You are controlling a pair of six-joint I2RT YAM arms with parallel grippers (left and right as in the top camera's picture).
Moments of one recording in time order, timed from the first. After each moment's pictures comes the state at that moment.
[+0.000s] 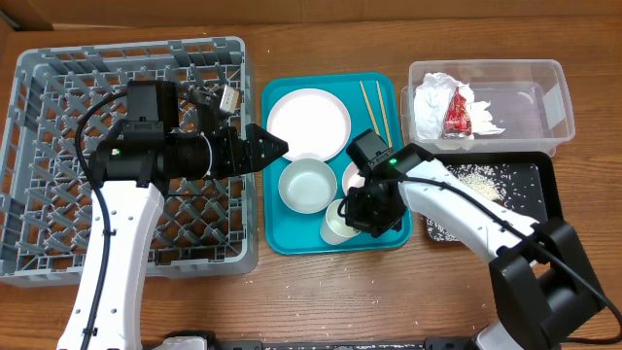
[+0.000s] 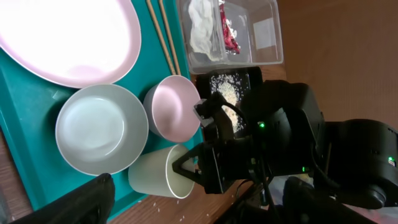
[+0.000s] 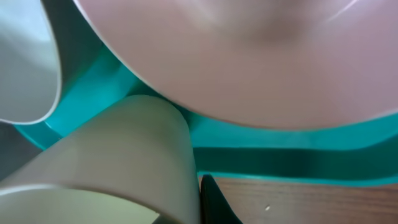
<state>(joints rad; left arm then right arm) -0.01 1.39 1.29 -0.96 0.85 -0.23 0.58 1.75 1.17 -0.94 -0.32 0.72</state>
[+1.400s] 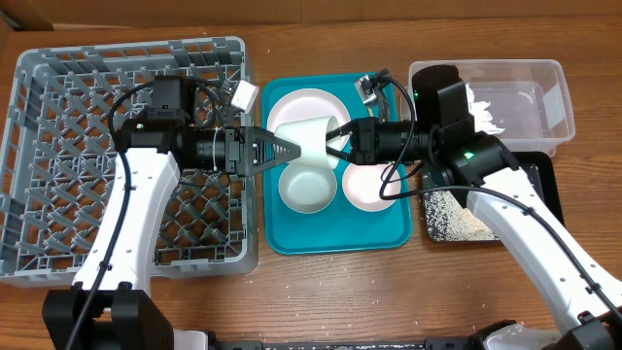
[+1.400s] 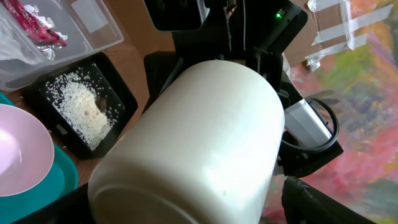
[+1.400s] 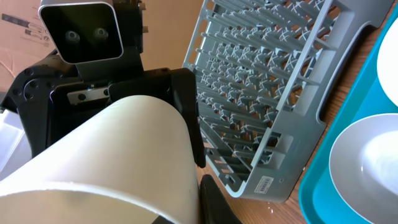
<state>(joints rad) -0.02 1.57 1.29 -0.97 1.54 0.14 0.40 1.48 1.20 -0.29 -0.97 0.65</state>
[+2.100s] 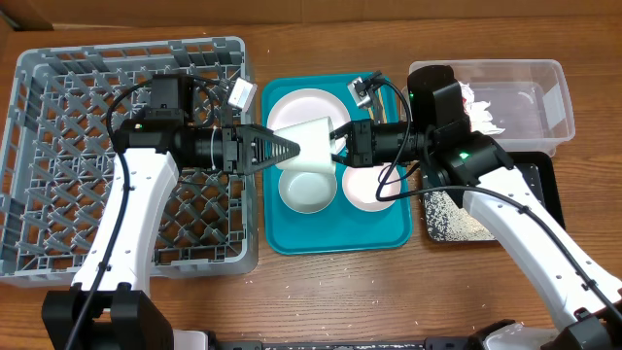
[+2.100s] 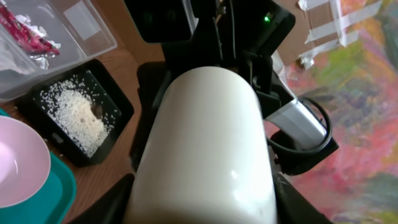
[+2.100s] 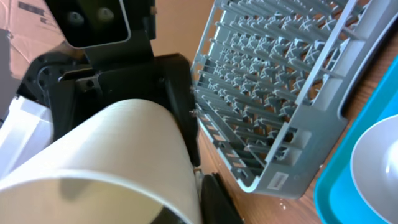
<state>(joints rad) -0.02 1.57 1.29 -0.95 1.56 0.15 0.42 1.50 1.20 -0.25 -1.01 0.67</state>
